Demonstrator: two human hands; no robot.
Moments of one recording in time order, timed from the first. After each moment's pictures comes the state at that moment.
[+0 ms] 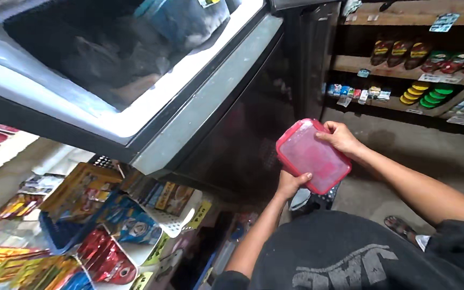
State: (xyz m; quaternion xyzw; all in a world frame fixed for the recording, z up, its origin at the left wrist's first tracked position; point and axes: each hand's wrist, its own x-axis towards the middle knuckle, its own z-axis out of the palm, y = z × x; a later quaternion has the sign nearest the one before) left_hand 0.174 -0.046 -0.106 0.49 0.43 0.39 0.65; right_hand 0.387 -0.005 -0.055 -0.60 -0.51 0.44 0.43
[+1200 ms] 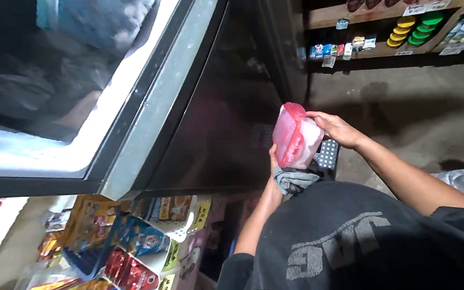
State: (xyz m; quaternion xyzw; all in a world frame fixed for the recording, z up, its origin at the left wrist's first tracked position) left_hand 0.167 -0.061 -0.118 0.25 0.29 0.39 0.84; right_hand 0.392 -0.076 -0.075 -0.53 -0.52 0.49 0.46
